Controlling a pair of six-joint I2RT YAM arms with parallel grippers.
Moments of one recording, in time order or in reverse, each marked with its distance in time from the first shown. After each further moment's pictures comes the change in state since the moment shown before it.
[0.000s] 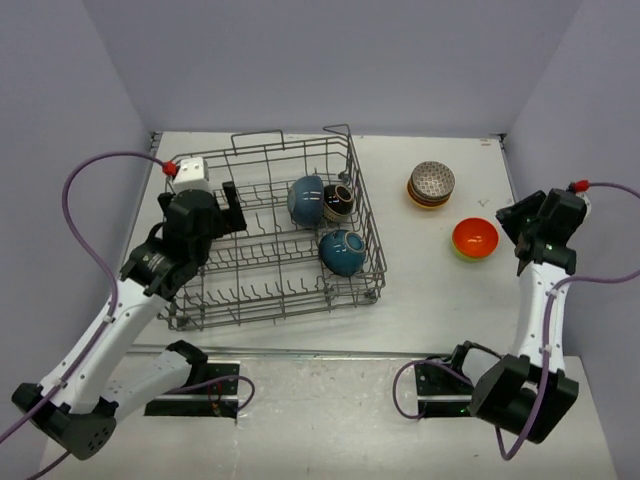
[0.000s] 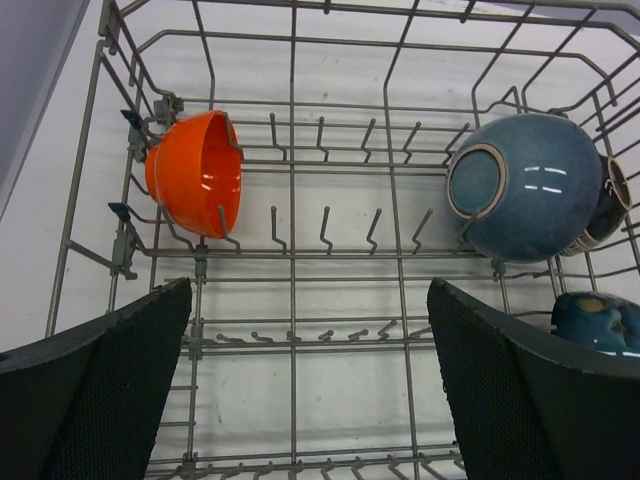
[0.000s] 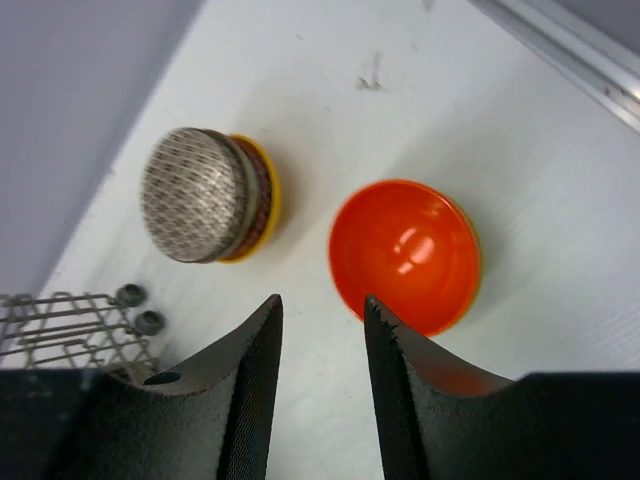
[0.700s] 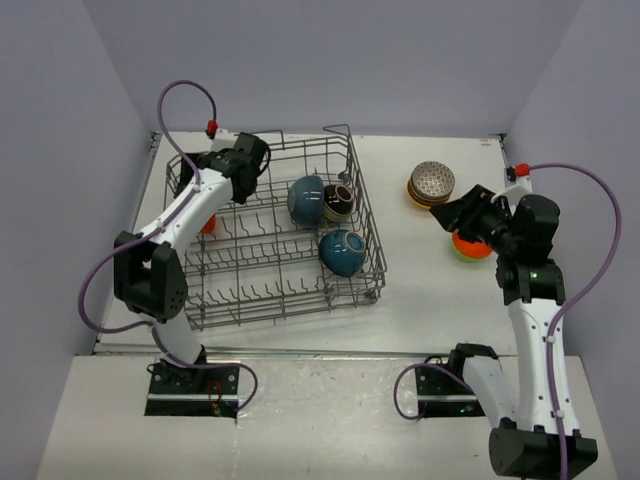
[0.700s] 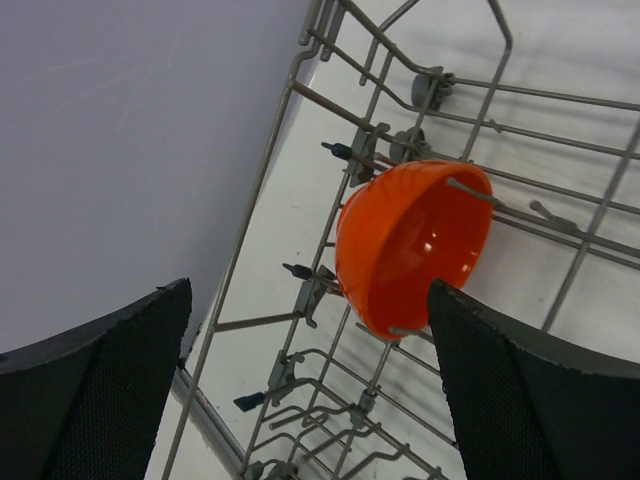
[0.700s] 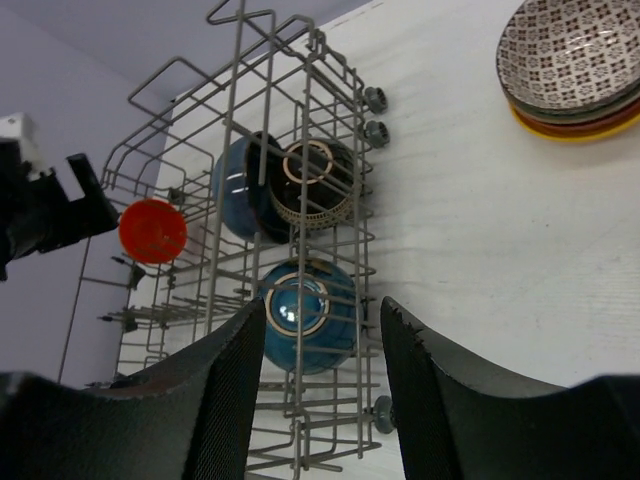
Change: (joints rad) left arm 0.117 0.857 0.530 -0.345 -0.501 -0.016; right arm 0.315 -0.266 0.058 -0.032 -0.400 -0.096
